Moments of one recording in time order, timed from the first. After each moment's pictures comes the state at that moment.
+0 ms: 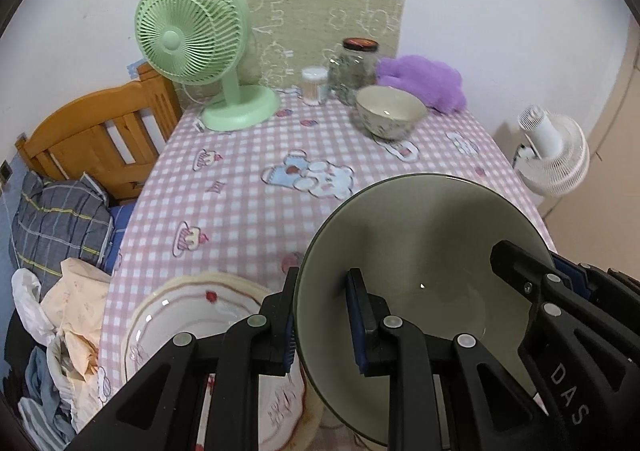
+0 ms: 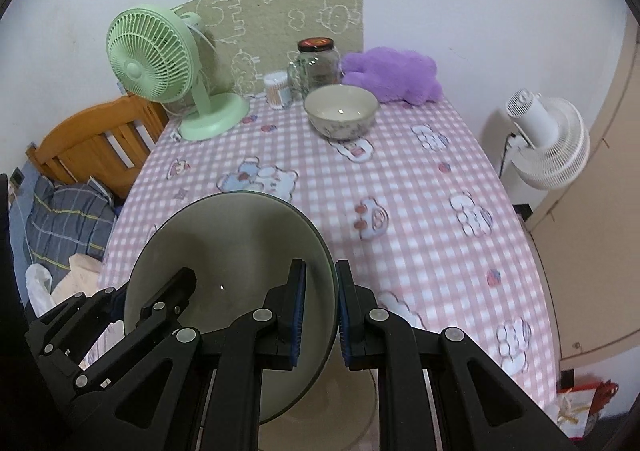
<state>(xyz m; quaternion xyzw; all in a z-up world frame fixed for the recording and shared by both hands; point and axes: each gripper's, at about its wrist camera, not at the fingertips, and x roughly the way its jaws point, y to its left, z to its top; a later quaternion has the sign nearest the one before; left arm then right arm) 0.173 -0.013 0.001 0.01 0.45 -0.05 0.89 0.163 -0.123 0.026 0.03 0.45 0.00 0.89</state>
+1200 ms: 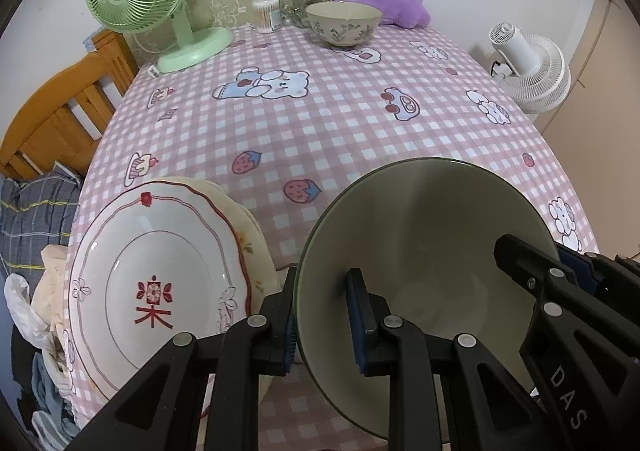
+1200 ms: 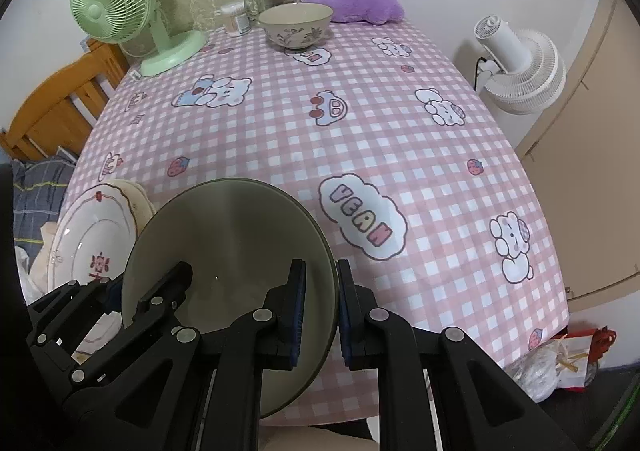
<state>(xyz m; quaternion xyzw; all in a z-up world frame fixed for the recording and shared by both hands) 0.133 -0.038 -0.071 0.06 0.51 -0.10 0.85 0.109 -0.143 -0.049 0.04 0.52 -0.05 0.85</state>
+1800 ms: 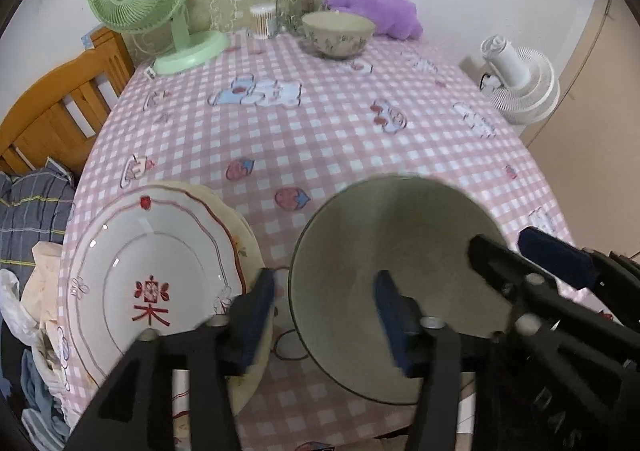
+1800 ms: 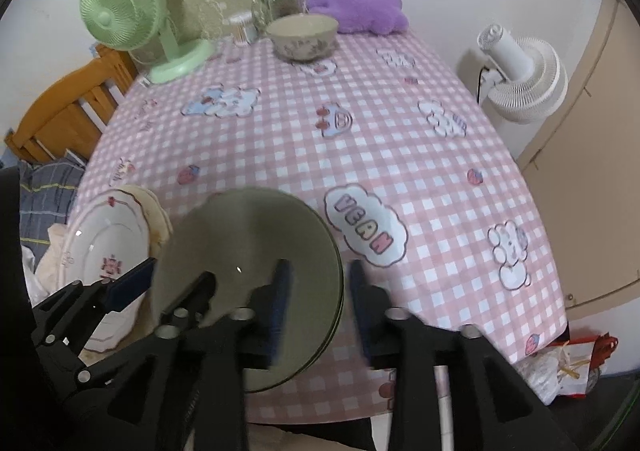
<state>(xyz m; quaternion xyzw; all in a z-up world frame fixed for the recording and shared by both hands) 0.128 -0.033 -0.048 0.03 0.50 -0.12 0.85 0.104 -0.140 -0.029 0.04 0.50 -0.04 0.86</state>
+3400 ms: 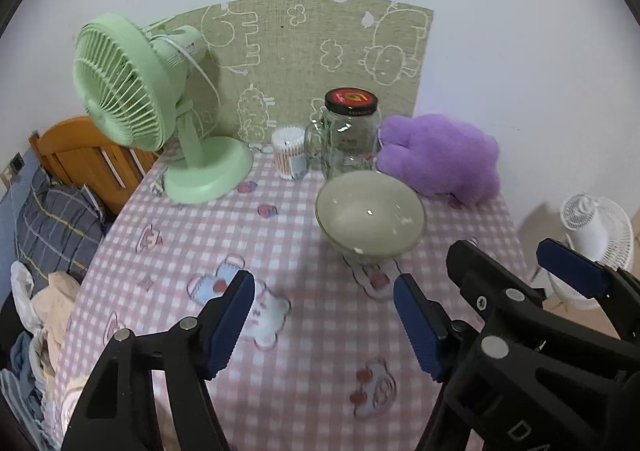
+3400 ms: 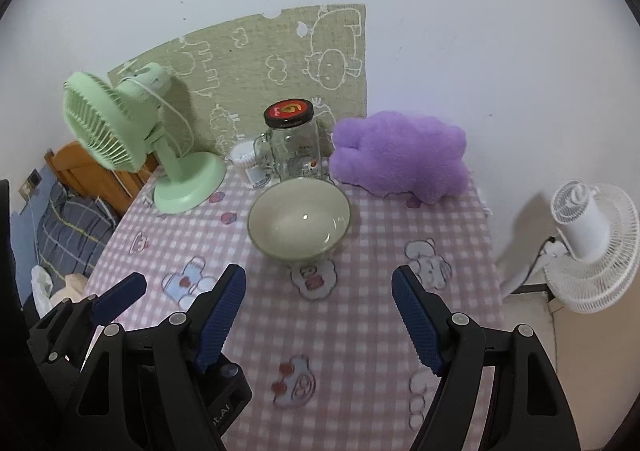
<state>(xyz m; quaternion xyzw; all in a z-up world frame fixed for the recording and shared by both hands) 0.361 -0.119 0.018 -0.04 0.42 0.05 0.91 0.367 -0.234 0.040 0.00 0.41 0.10 0.91</state>
